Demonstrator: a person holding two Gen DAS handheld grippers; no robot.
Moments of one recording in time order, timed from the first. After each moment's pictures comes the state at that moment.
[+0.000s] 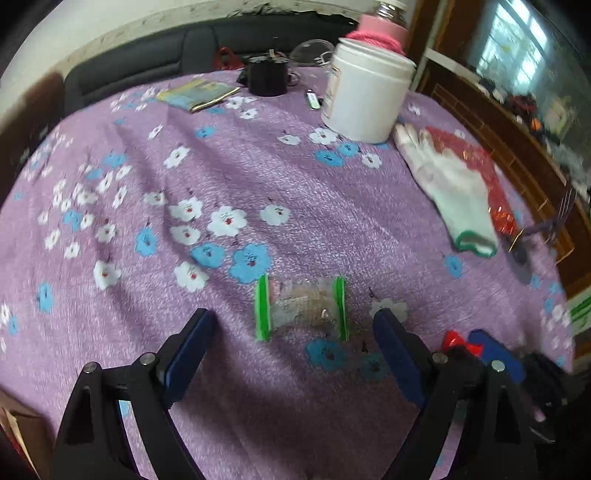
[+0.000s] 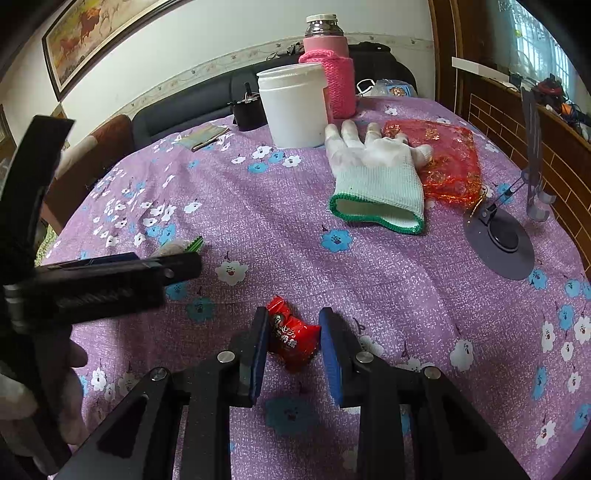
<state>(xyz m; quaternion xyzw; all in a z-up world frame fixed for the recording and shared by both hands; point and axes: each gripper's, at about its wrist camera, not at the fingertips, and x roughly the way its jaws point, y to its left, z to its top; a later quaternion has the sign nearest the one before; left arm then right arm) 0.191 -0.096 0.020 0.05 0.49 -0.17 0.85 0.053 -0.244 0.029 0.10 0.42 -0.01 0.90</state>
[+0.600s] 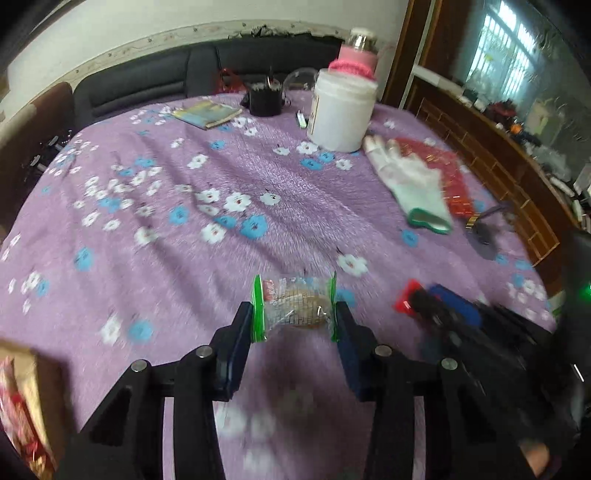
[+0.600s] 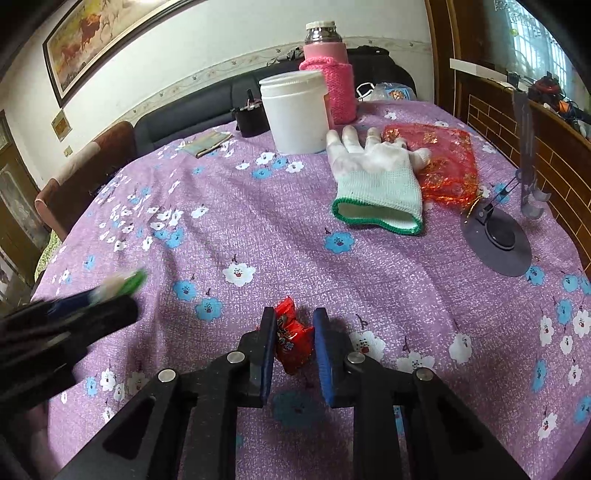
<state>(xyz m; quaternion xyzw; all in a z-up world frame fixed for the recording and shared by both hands) 0.108 -0.063 0.065 0.02 0.45 -0.18 0.87 0.043 -0.242 0.035 0.11 0.41 -0.01 0.91</state>
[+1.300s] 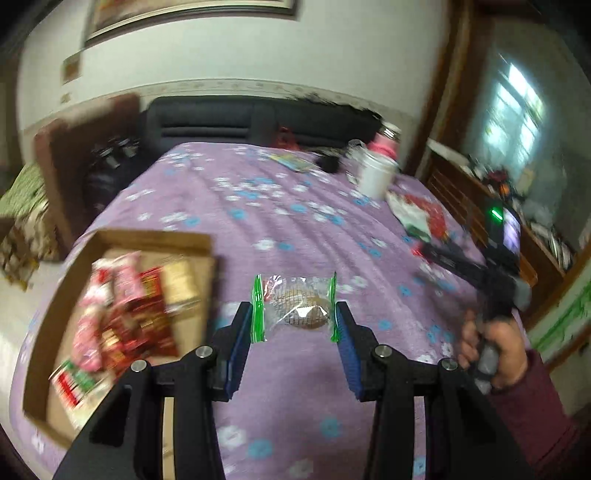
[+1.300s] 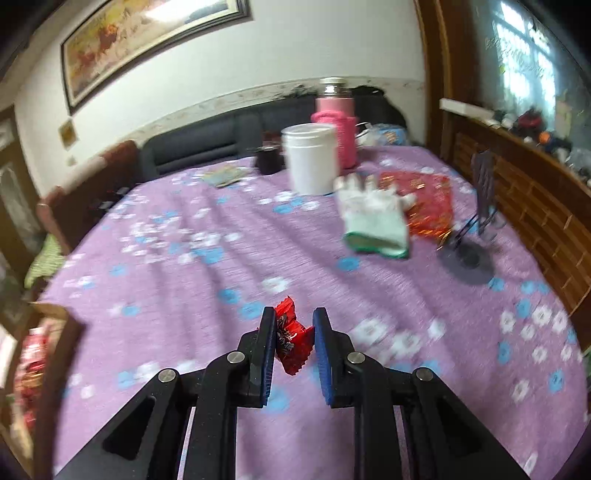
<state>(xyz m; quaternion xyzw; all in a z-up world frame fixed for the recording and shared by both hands) -0.084 0.113 0.126 -0.06 0.35 -0.11 0.93 -0.014 -0.203 0.083 0.09 0.35 -0.01 0.93</state>
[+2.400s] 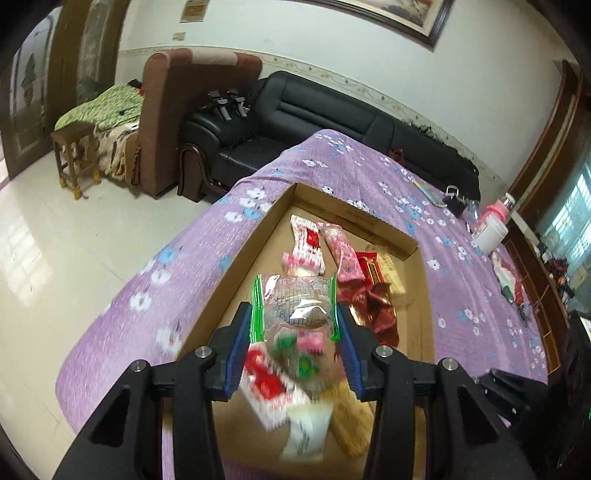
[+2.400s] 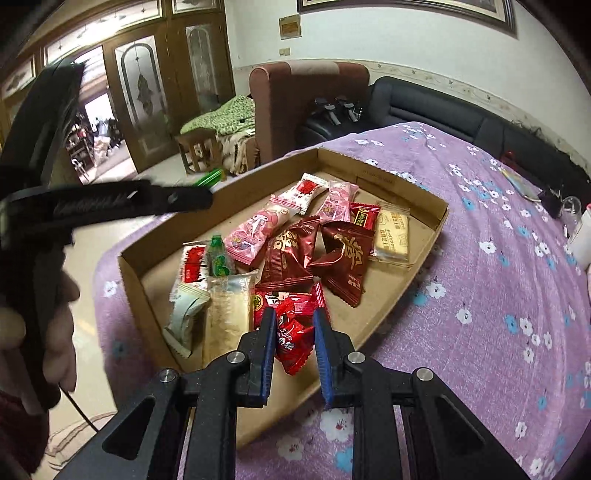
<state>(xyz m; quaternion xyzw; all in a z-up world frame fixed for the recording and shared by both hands) -0.089 0.317 0.076 -0.17 0.37 0.02 0.91 -0.119 0.126 0.062 -0.12 0.39 0.32 0.85</state>
